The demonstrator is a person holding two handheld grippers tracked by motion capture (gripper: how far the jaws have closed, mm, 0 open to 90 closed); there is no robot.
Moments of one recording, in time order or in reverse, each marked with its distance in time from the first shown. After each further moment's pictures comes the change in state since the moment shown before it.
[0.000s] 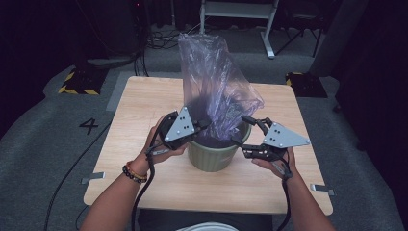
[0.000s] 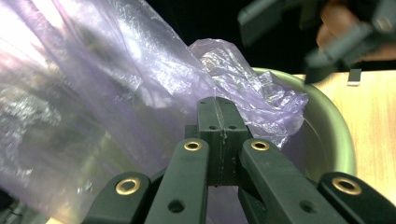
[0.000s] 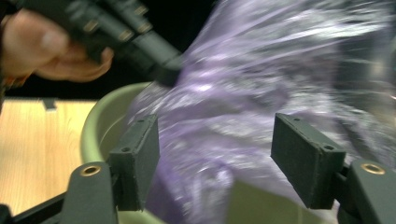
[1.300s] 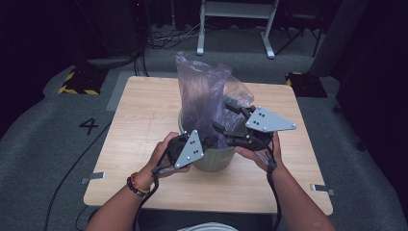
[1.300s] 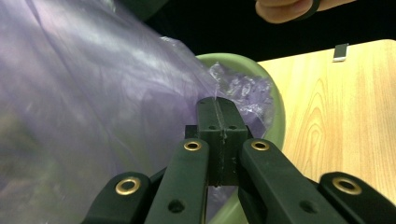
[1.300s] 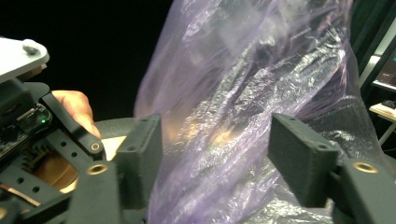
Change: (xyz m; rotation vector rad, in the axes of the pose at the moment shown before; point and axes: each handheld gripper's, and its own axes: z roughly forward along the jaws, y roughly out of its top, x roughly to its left) left arm -0.042 -0.008 0.006 0.021 -0.008 0.094; right arm 0.017 0.055 0.036 0.014 -0.018 0.070
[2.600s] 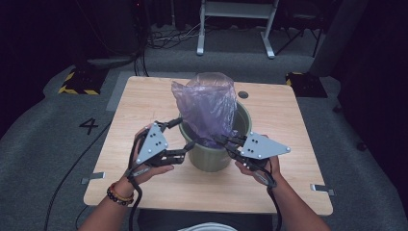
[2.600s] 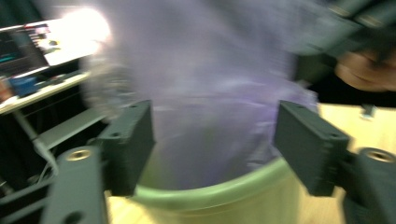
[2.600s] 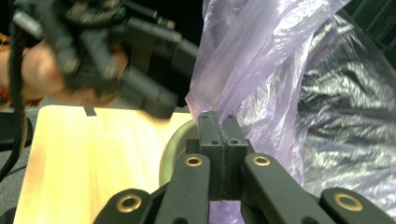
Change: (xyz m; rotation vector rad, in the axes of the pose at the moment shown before) left arm 0.027 -0.027 -0.061 -0.147 0.184 -0.298; right arm 0.032 -0.027 -0.016 0.011 0.131 -0.156
